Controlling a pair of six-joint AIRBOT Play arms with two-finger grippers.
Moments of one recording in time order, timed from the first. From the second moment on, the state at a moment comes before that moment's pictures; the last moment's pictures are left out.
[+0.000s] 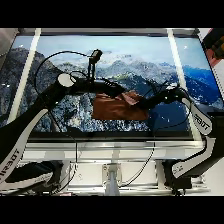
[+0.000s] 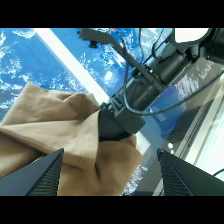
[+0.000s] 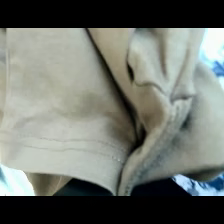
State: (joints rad) left arm -0.47 -1.37 1.19 0.49 -0.78 -0.83; right arm 0.00 -1.76 1.12 -0.74 1.21 0.95
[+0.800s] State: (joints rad) left arm -0.23 -1.15 1.19 0.63 -0.79 -0.83; right arm -0.76 -1.35 1.14 -0.94 1.14 1.09
